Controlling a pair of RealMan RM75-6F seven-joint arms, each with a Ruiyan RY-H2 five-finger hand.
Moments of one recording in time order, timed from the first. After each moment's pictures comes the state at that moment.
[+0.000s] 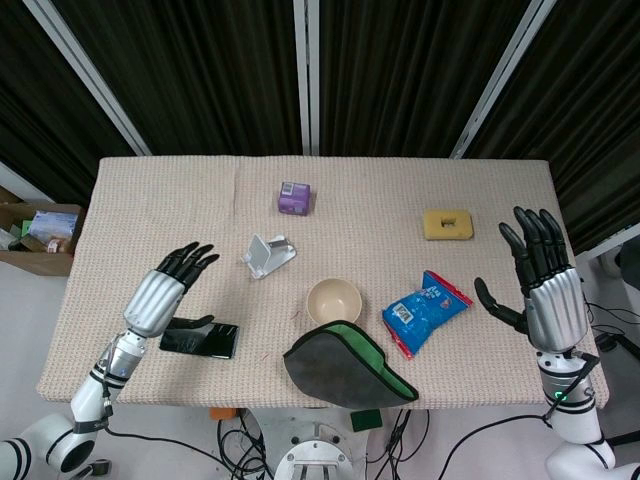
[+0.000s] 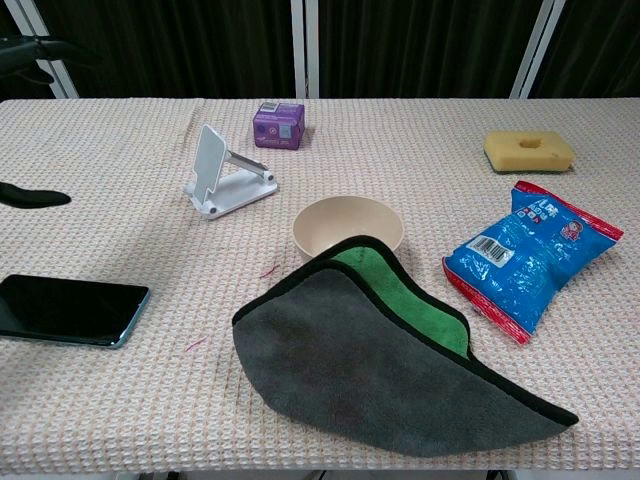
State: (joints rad) left arm -0.40 -1.41 -0.08 -1.47 1.68 1.34 -0.04; right arm 0.28 -1.26 0.25 -1.67 -1.78 1.70 -0.02
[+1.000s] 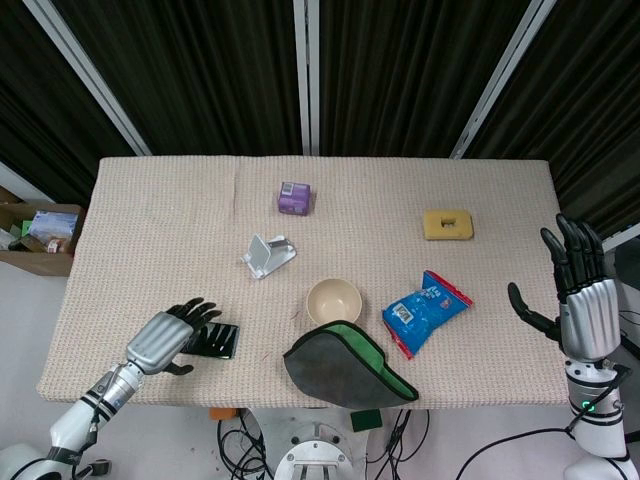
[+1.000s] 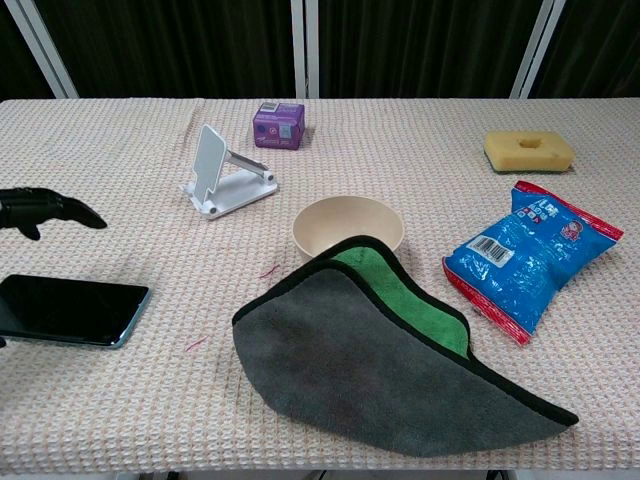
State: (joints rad) left arm -0.43 -1.20 0.10 -1.74 1.55 1.03 0.19; right arm 0.22 -1.25 0.21 -1.59 -1.73 1.78 0.07
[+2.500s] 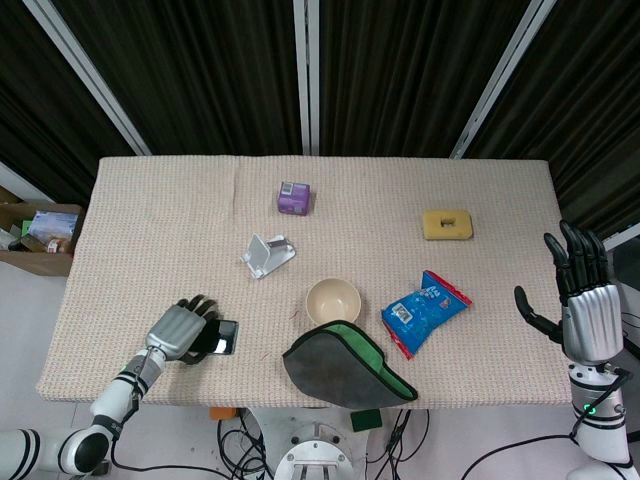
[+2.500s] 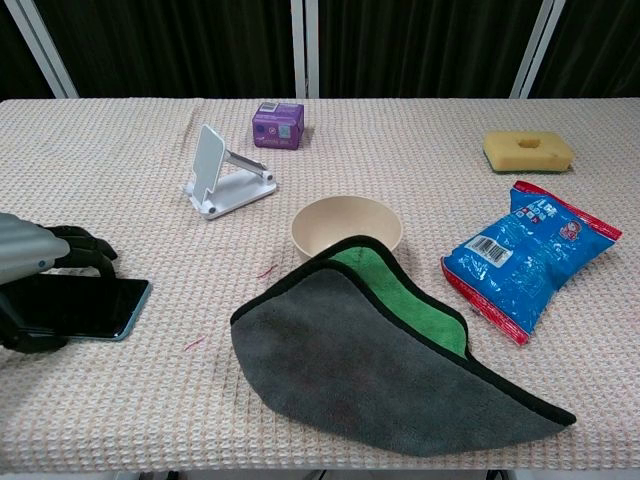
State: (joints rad) left arm -0.60 -1.34 0.11 -1.74 1.00 0.95 0.72; right arm 0.20 -1.26 0.19 -1.55 -1.71 1.77 0.04
